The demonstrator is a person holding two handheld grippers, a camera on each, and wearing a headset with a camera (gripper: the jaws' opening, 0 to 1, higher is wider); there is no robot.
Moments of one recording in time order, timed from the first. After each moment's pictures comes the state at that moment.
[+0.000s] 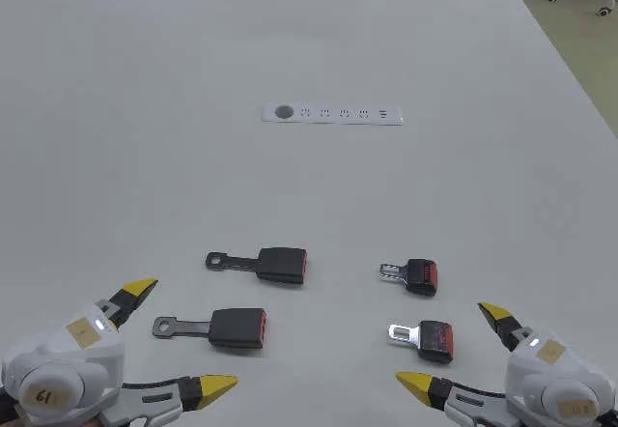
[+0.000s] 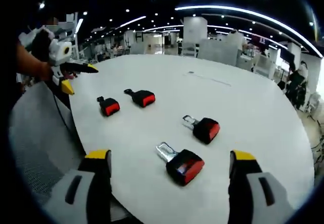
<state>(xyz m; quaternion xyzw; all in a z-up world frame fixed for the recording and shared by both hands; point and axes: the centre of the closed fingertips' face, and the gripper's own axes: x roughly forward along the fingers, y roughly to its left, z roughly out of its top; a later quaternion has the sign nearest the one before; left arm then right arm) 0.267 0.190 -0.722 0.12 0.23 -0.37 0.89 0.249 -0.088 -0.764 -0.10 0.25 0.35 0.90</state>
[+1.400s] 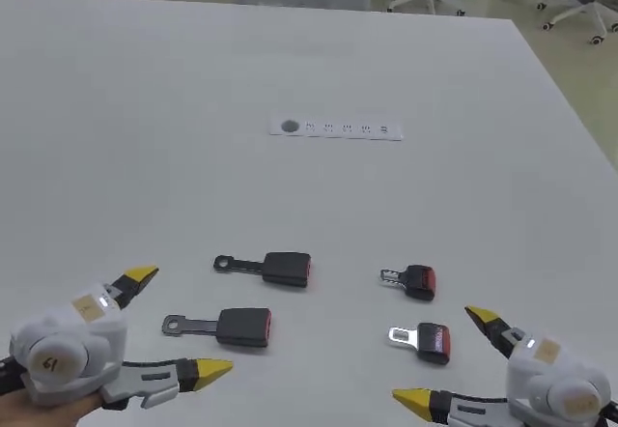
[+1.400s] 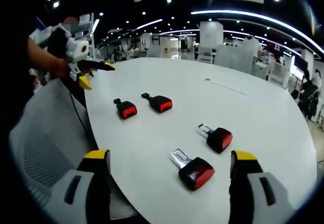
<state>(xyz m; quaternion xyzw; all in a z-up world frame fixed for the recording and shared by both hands) 0.274 0.198 -0.720 0.12 0.23 -0.36 0.90 0.249 -0.083 -0.768 -0.09 0.26 0.36 0.89</state>
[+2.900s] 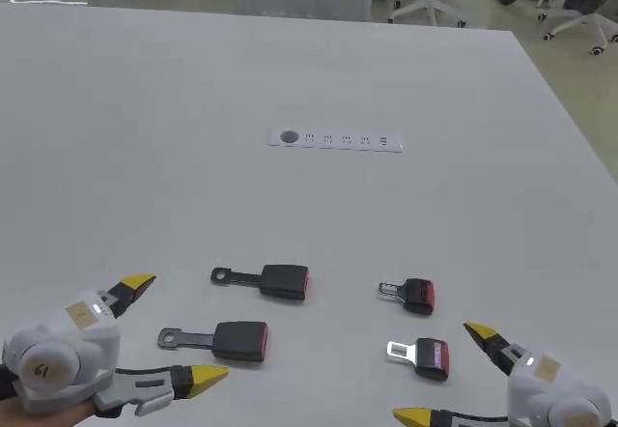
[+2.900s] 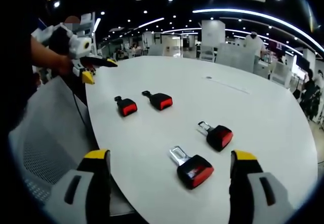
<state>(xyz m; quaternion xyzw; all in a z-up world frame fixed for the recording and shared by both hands) 0.283 0.199 -0.717 0.11 0.23 -0.35 0.90 0.250 -0.088 -0.773 -0.09 0.26 0.37 0.89</state>
